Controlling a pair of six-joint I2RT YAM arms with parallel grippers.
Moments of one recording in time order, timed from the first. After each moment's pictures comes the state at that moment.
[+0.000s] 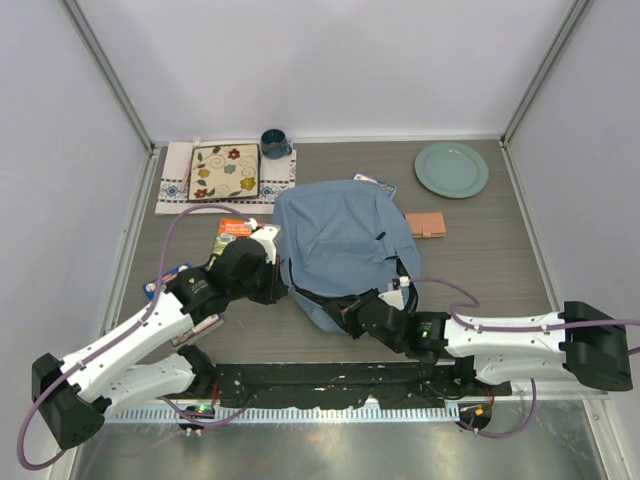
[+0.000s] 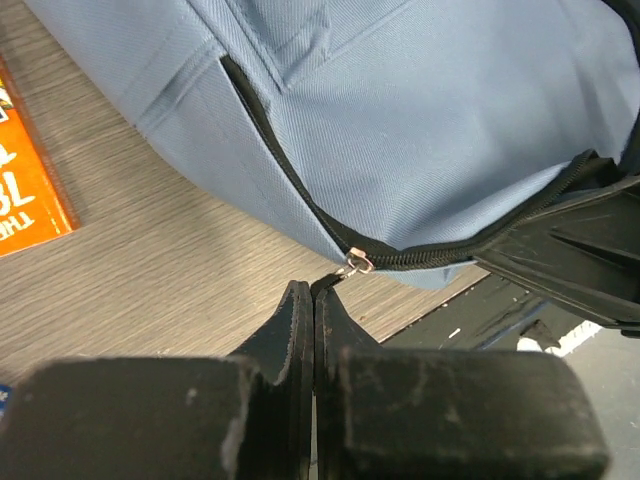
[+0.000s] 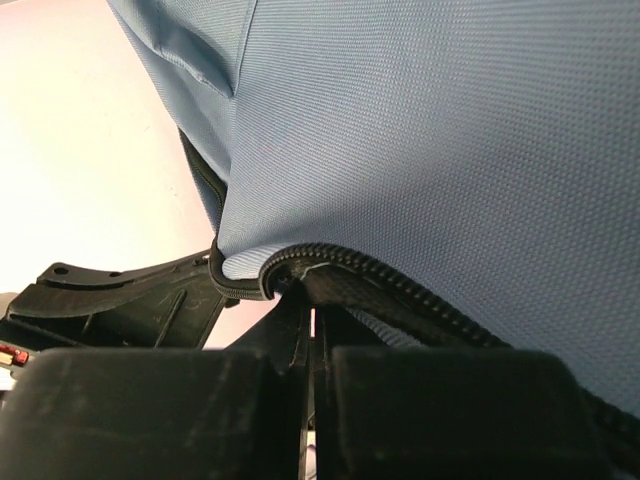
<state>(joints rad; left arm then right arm) -0.77 0.92 0.79 -0.62 0.01 -0.50 1.29 1.10 0.48 0.01 0.50 2.02</state>
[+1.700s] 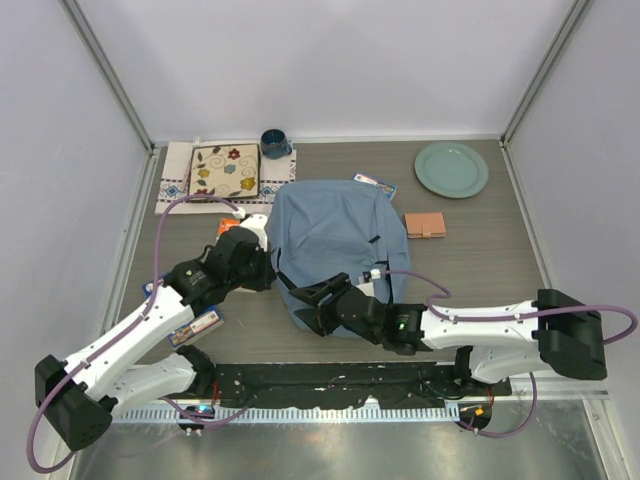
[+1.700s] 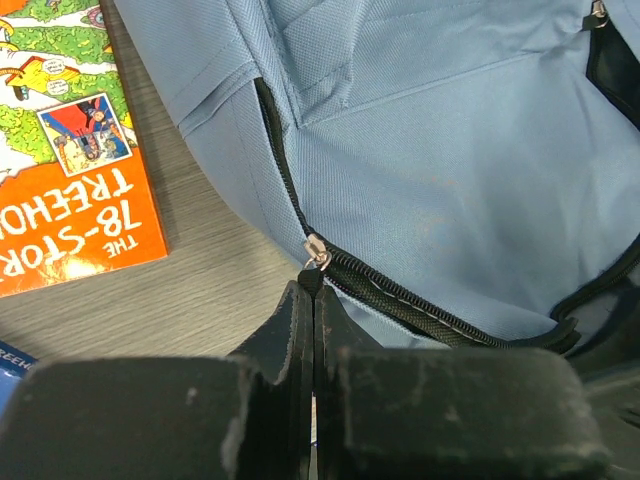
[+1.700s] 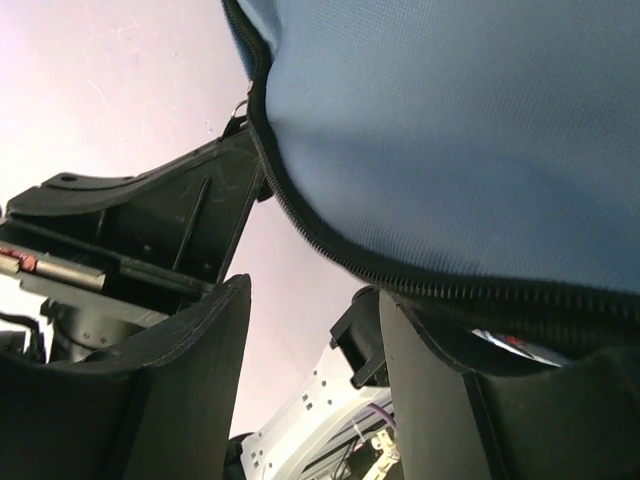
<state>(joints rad) -0.69 0.97 0.83 -0.62 -0.09 -0.45 1.31 1.25 0.62 0.17 0.39 2.04</state>
